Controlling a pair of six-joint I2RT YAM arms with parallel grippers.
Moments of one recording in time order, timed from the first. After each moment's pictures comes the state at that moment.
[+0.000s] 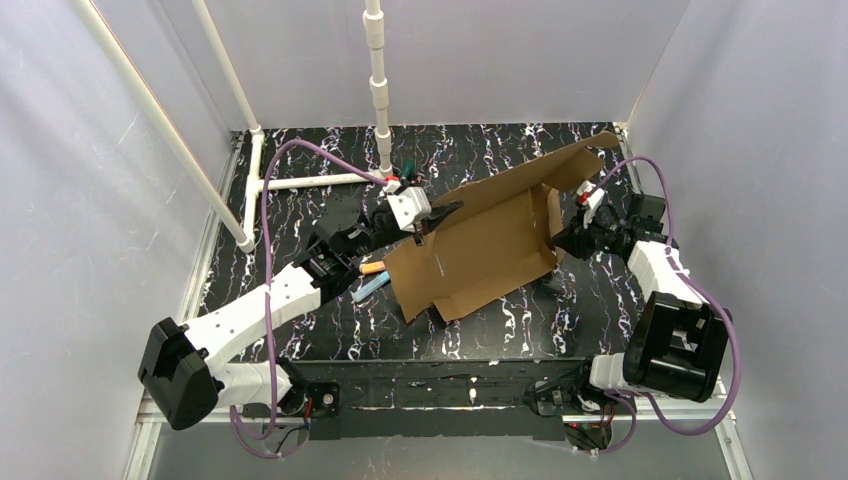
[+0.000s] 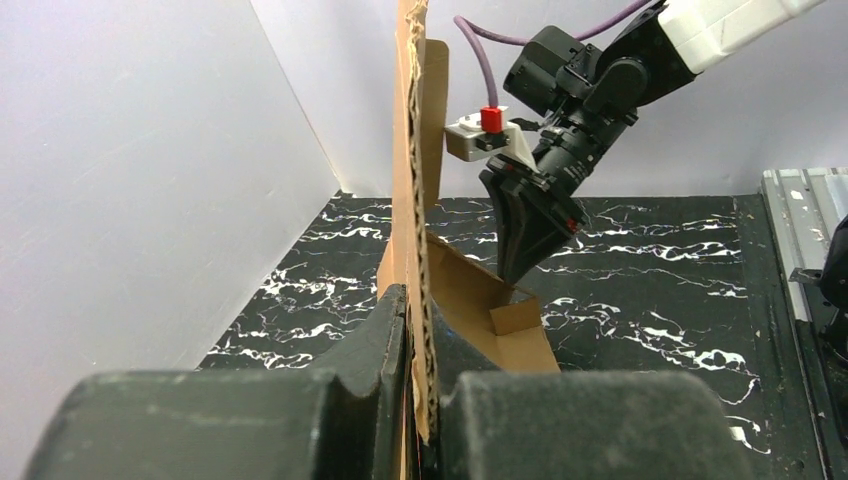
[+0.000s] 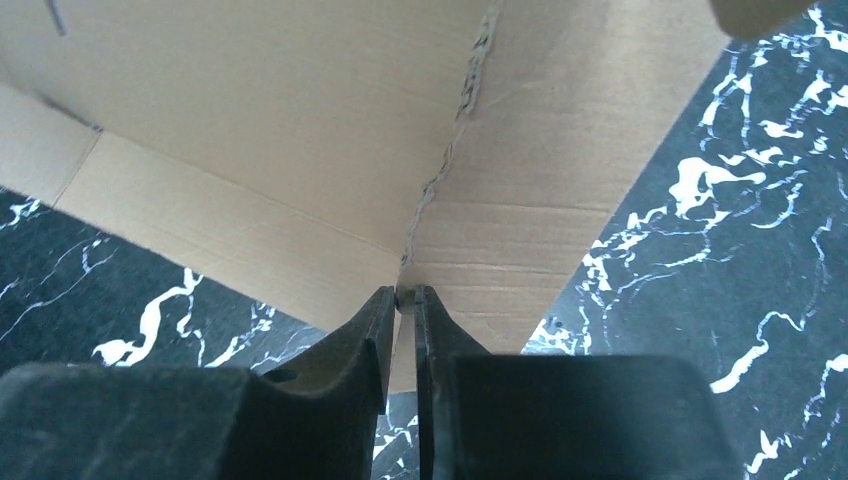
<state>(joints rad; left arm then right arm) -0.79 1.21 0.93 0.48 0.42 0.23 -0.25 1.34 0.80 -0.41 -1.01 -0.83</state>
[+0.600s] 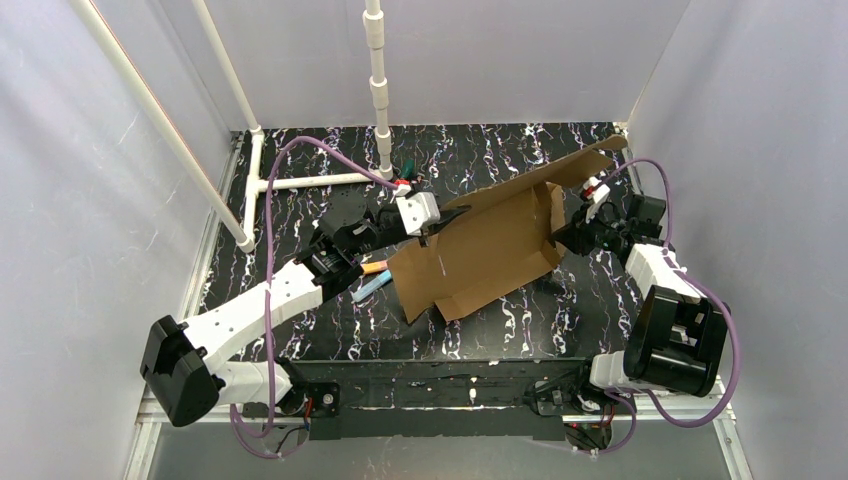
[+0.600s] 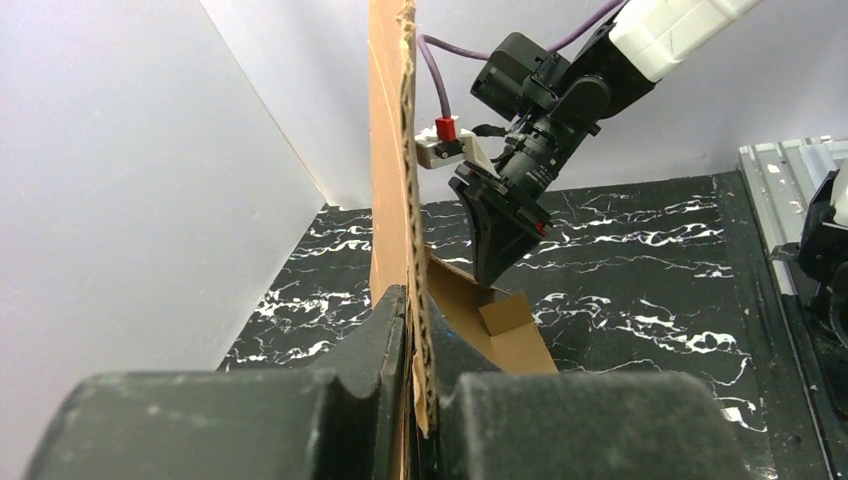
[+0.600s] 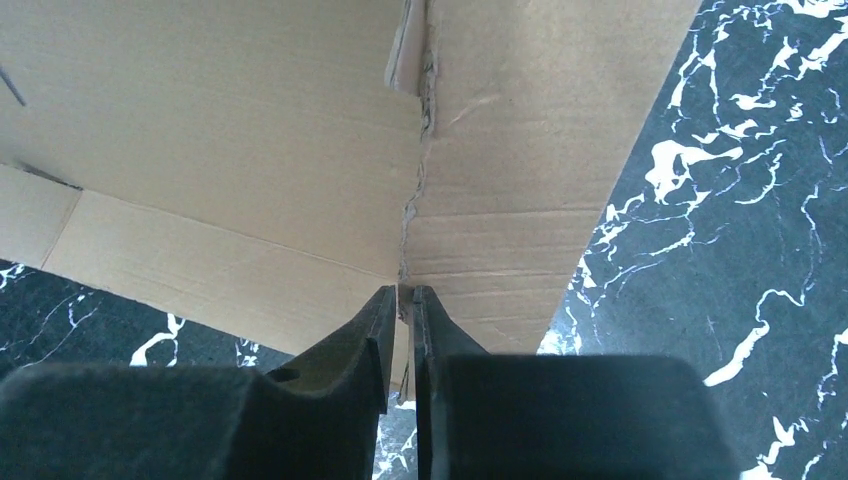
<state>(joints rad) -0.81 1.22 0.98 0.42 0.49 0.29 -0.25 1.37 0.75 -0.16 -0.97 -0.58</state>
